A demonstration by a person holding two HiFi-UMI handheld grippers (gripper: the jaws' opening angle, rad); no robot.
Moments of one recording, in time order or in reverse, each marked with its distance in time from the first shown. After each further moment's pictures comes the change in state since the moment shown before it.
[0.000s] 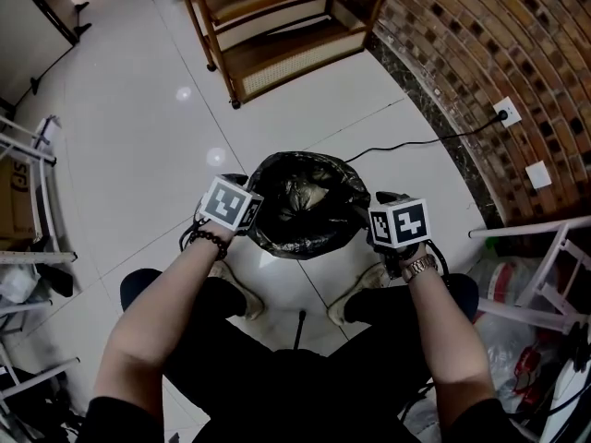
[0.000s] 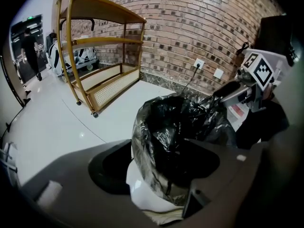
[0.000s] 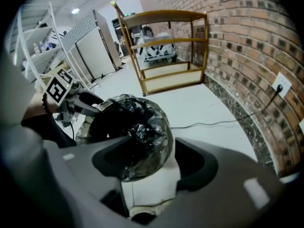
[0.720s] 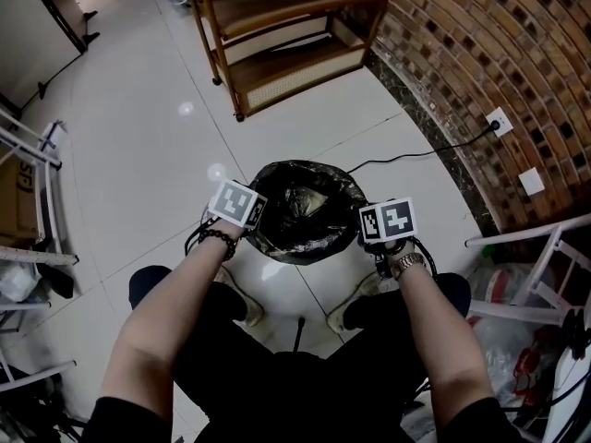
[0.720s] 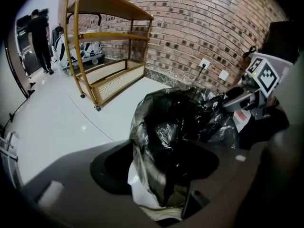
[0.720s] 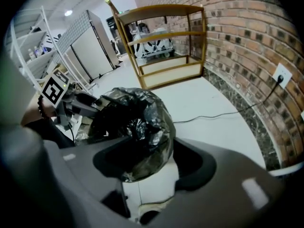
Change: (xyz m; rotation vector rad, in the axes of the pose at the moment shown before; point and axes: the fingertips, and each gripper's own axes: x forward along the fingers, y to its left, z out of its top) left arm 0.001 -0.002 -0.001 -0.066 0.003 0.010; right arm 0.012 0.005 -0.010 0.057 0.047 0.012
